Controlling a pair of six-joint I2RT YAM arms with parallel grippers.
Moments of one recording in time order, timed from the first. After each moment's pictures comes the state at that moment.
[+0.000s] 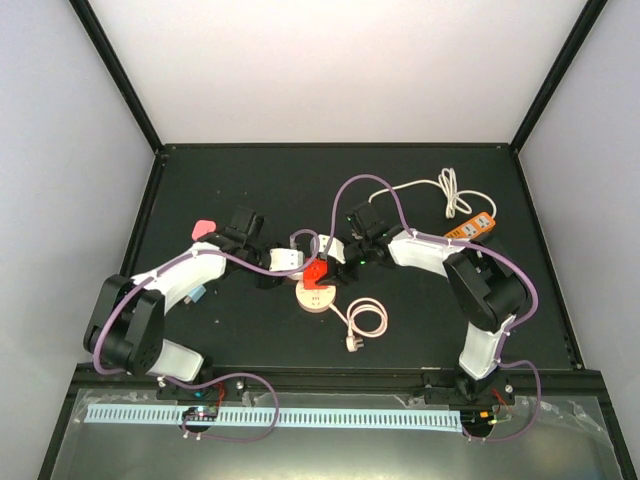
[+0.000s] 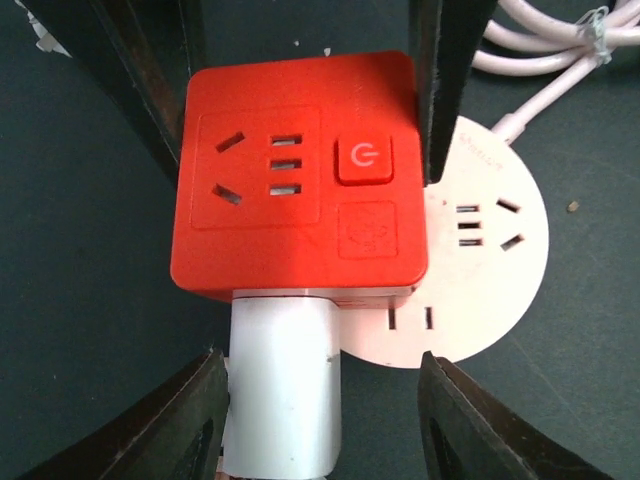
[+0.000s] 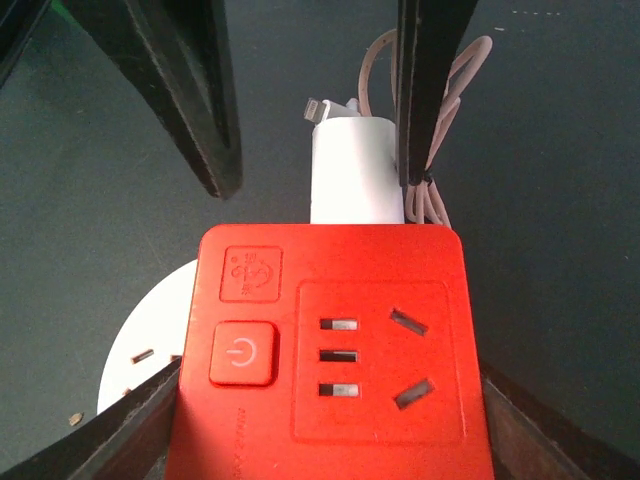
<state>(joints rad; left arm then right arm) -0.39 1.43 0.81 -0.49 0.57 1.04 0.65 1.82 1.06 -0.21 -0.73 -0.75</state>
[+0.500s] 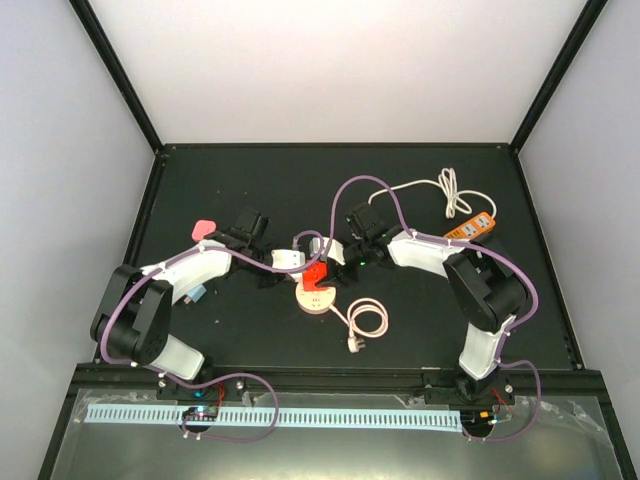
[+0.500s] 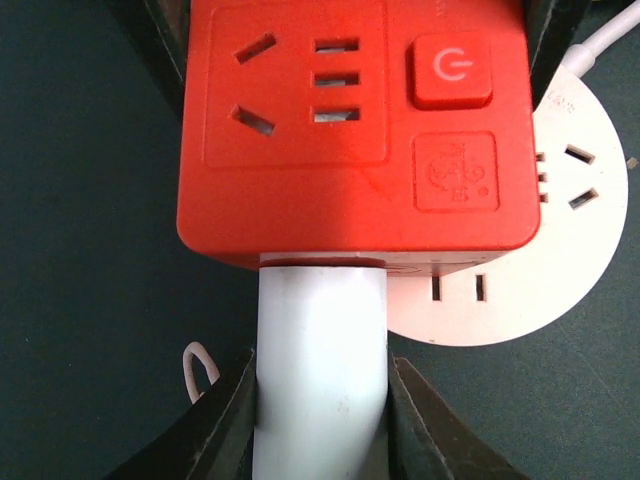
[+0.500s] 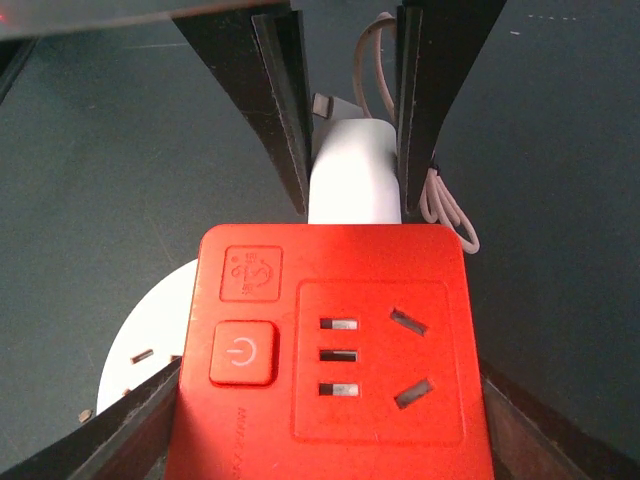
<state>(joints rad) -0.40 1.49 0.82 -0.47 0.48 1.02 0.66 1.82 1.06 -0.22 -0.74 -0.77</state>
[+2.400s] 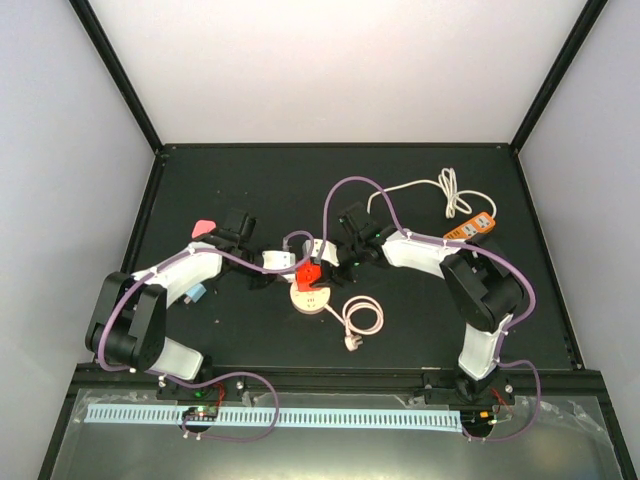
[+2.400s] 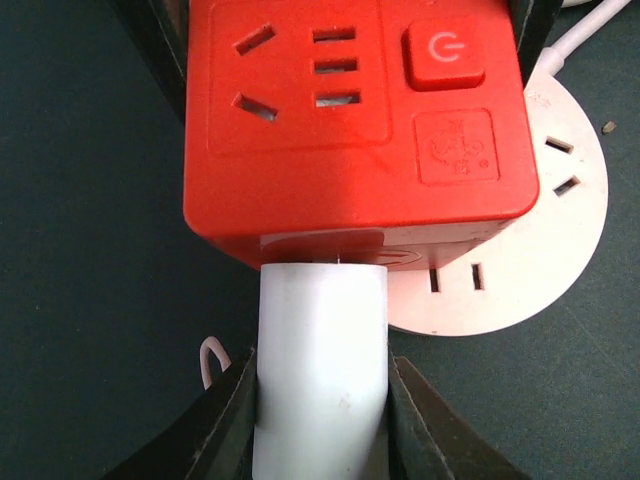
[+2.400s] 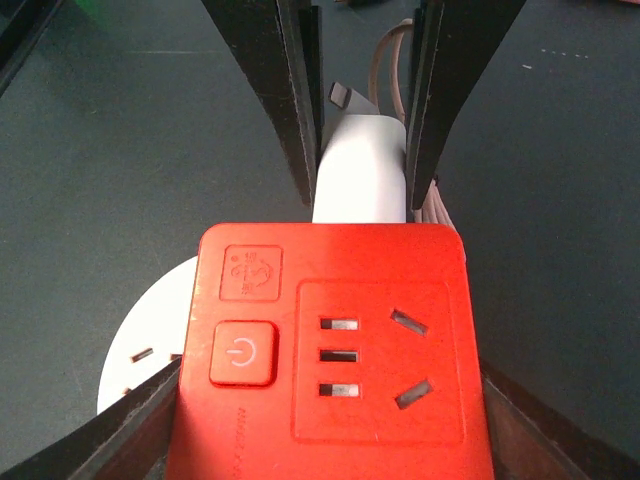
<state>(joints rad) -0.31 1.45 0.79 -0.50 0.52 1.11 0.69 1.83 1.09 -0.24 -0.71 -0.81</state>
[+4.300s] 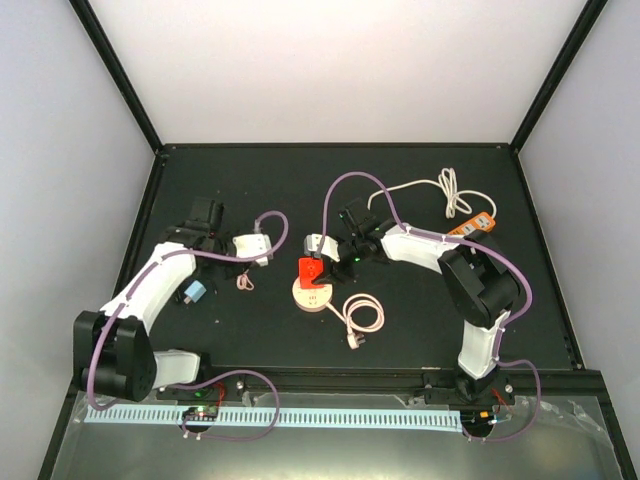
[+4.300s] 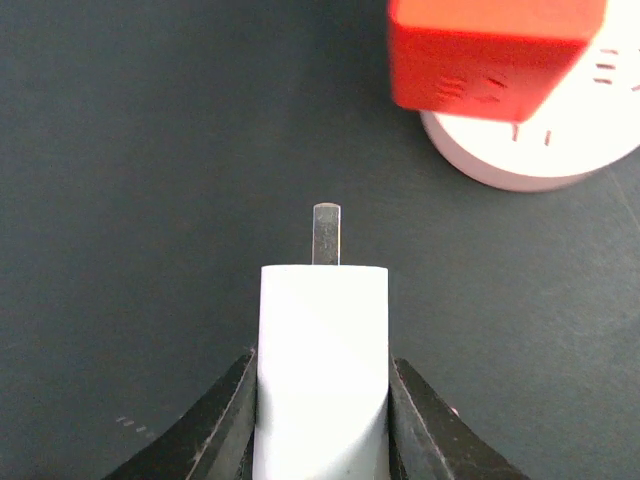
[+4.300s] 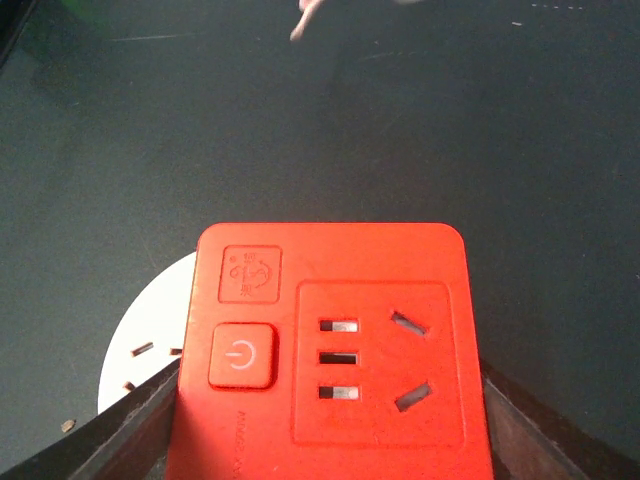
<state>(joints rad) -0.16 1.28 0.85 -0.71 0.41 1.09 0.67 1.86 1.15 -0.32 -0.70 -0.79</state>
